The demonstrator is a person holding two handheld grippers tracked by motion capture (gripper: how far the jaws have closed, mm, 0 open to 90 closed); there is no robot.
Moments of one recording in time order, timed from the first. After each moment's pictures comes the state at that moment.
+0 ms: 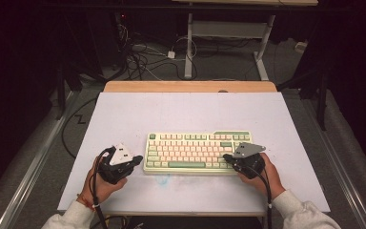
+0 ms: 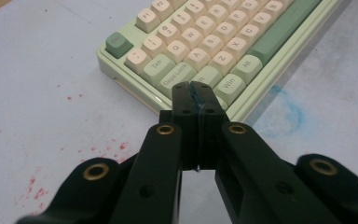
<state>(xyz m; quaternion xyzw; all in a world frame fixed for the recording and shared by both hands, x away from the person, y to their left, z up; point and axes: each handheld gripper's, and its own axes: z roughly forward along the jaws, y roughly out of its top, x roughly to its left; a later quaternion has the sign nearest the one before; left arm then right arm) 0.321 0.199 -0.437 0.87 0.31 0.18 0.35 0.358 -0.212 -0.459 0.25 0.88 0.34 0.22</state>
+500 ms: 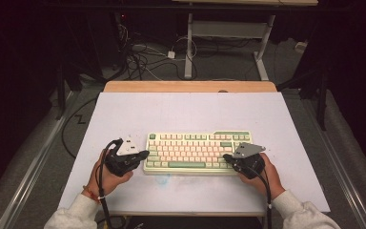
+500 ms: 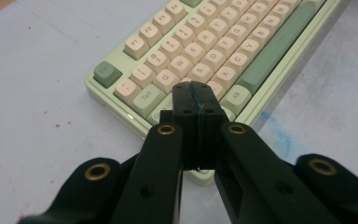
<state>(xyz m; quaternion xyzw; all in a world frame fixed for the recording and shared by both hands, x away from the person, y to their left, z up) 0.337 0.177 -0.423 0.87 0.29 0.17 0.35 0.357 -0.212 -0.459 0.25 0.88 0.34 0.23</state>
